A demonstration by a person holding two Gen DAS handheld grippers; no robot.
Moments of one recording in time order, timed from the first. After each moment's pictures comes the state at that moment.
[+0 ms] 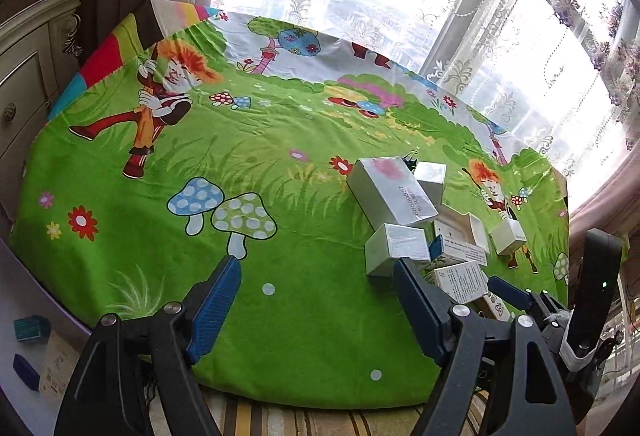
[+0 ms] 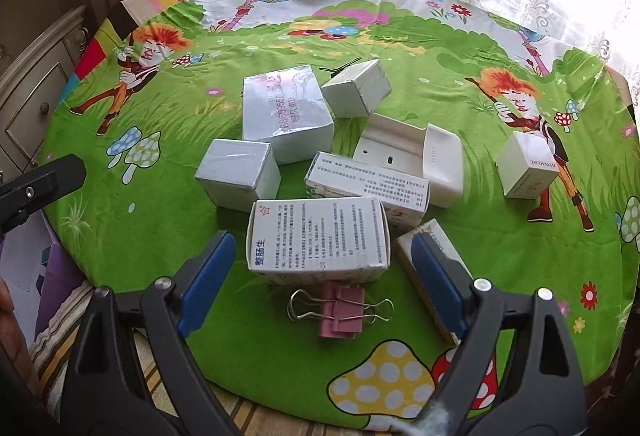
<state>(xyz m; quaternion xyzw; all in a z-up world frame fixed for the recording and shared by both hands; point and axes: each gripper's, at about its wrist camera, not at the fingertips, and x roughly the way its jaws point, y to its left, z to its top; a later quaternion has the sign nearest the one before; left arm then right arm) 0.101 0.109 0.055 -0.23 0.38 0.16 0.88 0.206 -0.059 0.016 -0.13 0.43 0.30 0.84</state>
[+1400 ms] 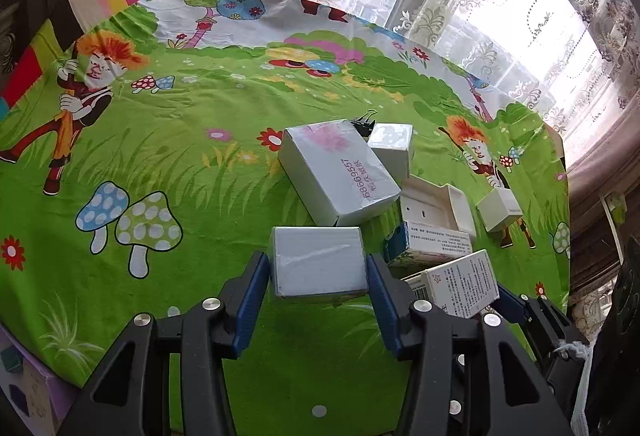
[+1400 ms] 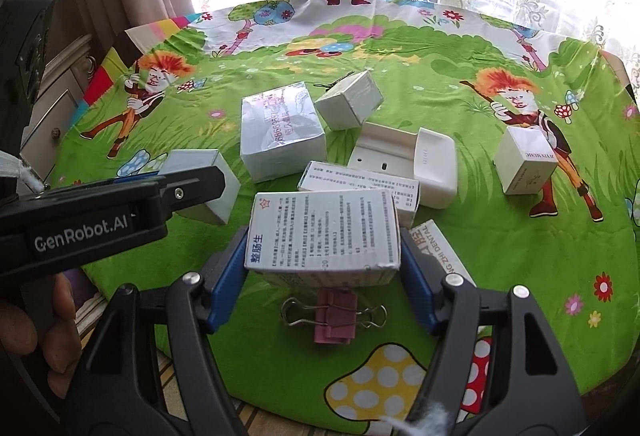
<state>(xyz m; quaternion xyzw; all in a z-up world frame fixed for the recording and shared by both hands) 0.162 0.079 0.033 -0.21 0.43 0.11 0.87 0.203 -0.076 0.021 -0.08 0.40 0.31 0.86</state>
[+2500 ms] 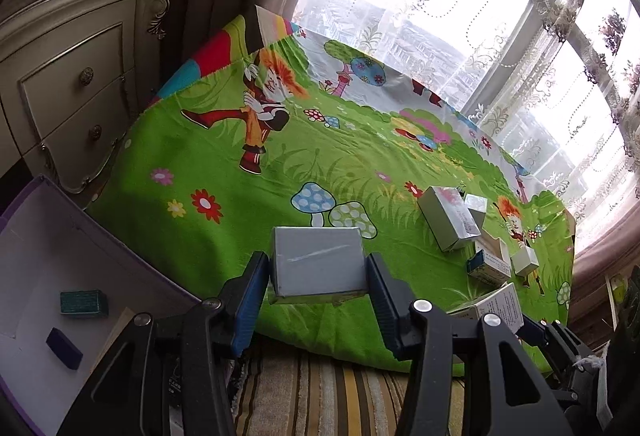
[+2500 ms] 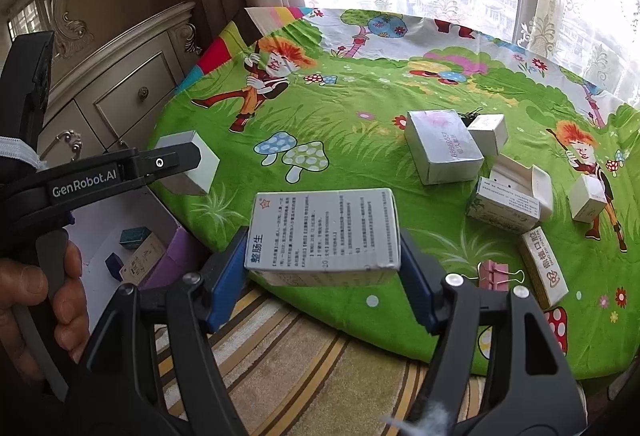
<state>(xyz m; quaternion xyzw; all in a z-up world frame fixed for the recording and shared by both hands) -0.004 0.179 0.069 -0.28 0.34 0.23 0.87 0.088 -0.003 0.068 -0.13 0.38 0.43 0.81</state>
